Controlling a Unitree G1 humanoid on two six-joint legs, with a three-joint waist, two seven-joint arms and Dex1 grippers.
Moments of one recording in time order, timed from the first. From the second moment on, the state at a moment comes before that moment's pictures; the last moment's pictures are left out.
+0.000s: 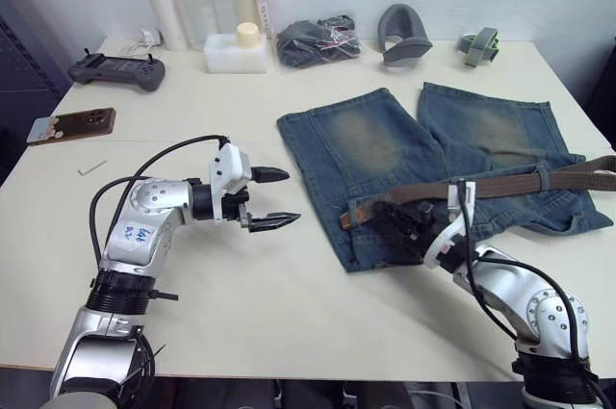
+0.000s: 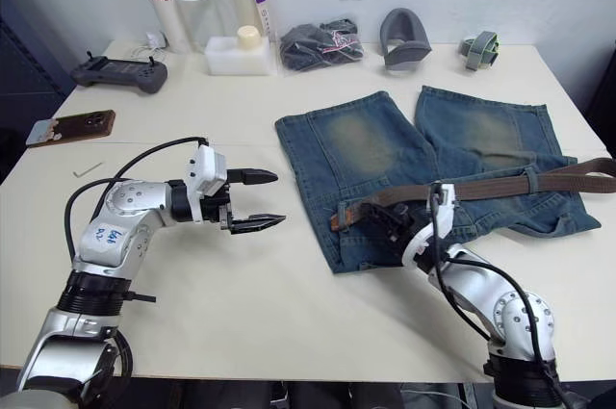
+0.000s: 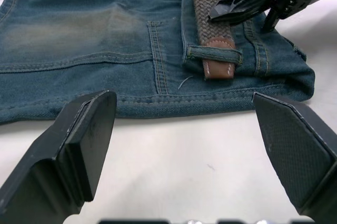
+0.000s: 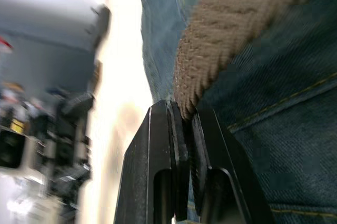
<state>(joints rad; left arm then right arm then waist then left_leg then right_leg) -0.54 0.56 -0.06 0.05 -0.34 0.30 -1.06 -0.14 -0.43 -0.11 -0.34 1.71 0.80 -0.34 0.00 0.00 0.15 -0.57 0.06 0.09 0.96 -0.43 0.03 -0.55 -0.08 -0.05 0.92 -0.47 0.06</state>
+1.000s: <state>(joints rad) -0.57 0.38 -0.24 0.25 0.06 -0.28 -0.76 -0.05 -0.66 -0.28 -0.51 1.87 0.76 -0.42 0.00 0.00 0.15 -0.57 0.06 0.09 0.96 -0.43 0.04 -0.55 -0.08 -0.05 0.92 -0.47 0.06</state>
